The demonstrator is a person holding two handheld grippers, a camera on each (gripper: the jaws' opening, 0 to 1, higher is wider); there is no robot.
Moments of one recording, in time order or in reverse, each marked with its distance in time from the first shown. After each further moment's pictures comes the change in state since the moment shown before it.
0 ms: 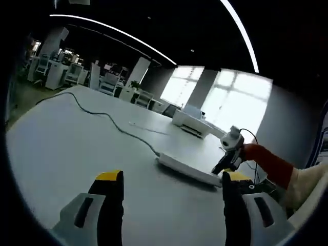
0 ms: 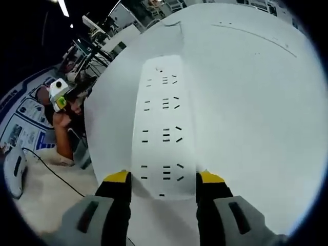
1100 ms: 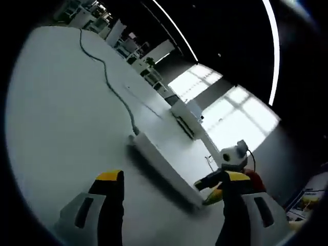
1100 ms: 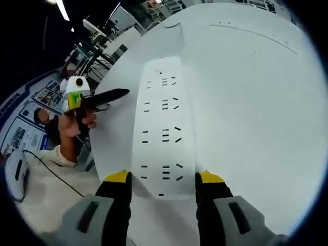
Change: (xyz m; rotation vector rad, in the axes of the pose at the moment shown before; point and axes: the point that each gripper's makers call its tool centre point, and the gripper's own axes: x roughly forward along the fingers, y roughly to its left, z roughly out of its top) left arm 0.099 -0.030 -0.045 -0.453 0.066 -0.041; right arm 0.000 0.003 0.002 0.015 -0.016 0.033
